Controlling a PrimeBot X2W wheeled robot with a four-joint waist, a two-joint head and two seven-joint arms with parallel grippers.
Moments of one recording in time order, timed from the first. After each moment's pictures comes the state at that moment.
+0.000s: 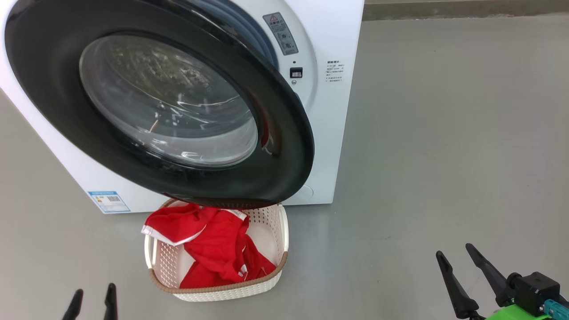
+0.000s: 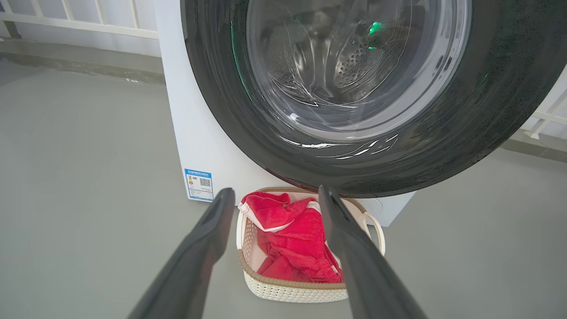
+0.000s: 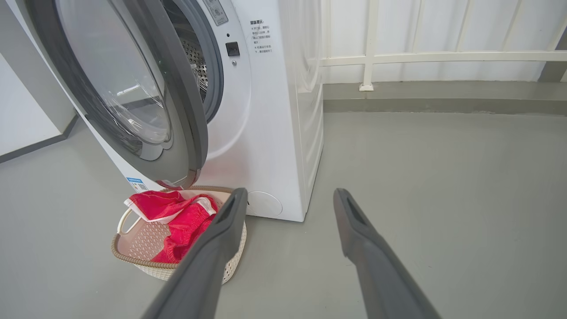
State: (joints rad) left arm 0.08 0.20 -0.03 0.28 -0.46 -0.13 -0.25; right arm 0.04 -0.29 0.12 0.19 0.38 0.13 -0.25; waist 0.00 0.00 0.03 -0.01
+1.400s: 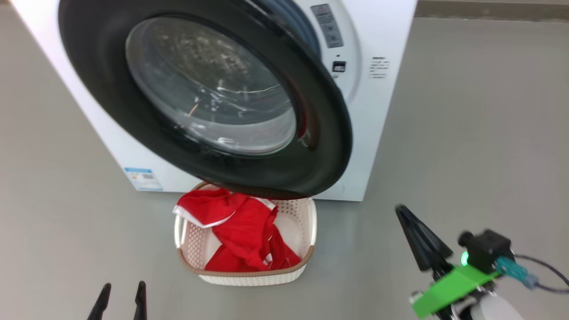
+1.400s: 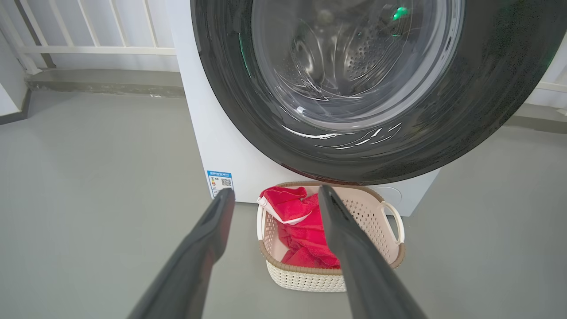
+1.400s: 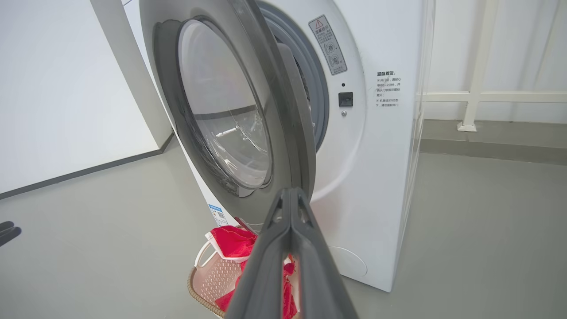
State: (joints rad) left arm 0.11 0.09 0.00 0.20 -0.20 -0.13 -0.25; right arm -0.14 -0.24 0.27 0.19 0.42 0.13 -0.25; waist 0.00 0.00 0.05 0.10
